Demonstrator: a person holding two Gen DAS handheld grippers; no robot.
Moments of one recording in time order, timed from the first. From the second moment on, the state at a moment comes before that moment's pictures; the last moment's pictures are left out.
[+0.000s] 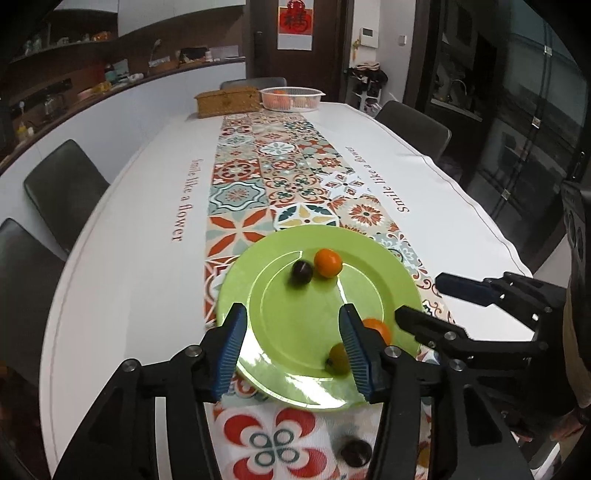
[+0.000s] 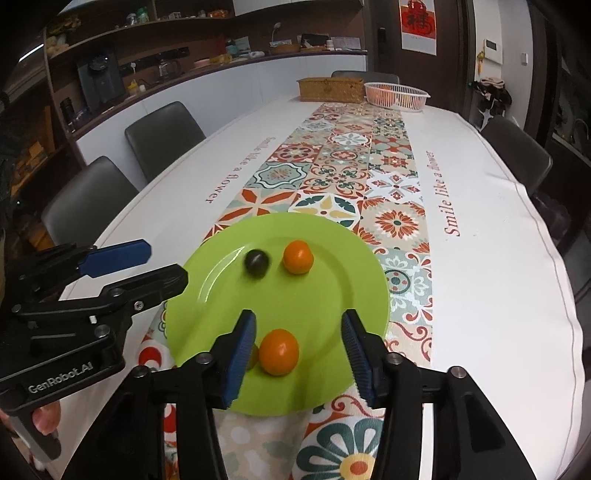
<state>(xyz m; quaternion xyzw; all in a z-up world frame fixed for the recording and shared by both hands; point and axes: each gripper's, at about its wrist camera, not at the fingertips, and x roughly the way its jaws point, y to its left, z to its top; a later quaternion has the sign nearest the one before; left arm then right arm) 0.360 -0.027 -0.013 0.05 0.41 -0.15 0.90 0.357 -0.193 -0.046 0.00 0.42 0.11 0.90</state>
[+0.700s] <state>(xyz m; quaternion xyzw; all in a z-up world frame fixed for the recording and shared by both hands) 0.245 -0.009 0.033 0.08 0.35 -0.12 0.92 0.253 -0.182 -0.007 0.02 0.38 0.14 0.91</state>
